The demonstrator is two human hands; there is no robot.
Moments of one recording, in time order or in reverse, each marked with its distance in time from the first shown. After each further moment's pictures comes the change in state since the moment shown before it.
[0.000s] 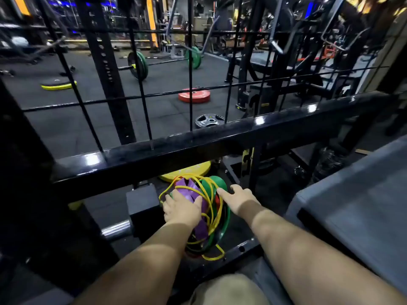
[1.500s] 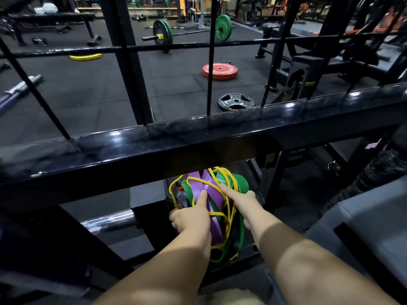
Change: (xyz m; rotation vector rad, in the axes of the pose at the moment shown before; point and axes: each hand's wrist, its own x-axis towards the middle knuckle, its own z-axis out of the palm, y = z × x) left_hand 0.024 -0.003 0.034 -0.780 0.167 -0.742; right_hand 0.059 -0.003 0.061 0.746 -0.166 0.199
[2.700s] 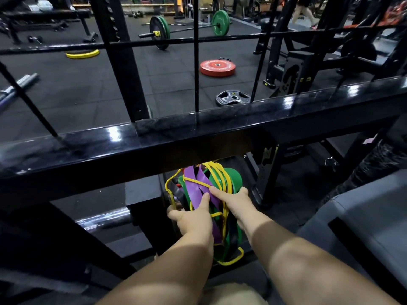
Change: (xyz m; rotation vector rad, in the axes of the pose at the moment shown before) left_hand -0.015 -0.021 0.004 -0.177 -0.098 0.087; right_hand -0.007 0.011 0.000 -0.006 -0.051 -0.078
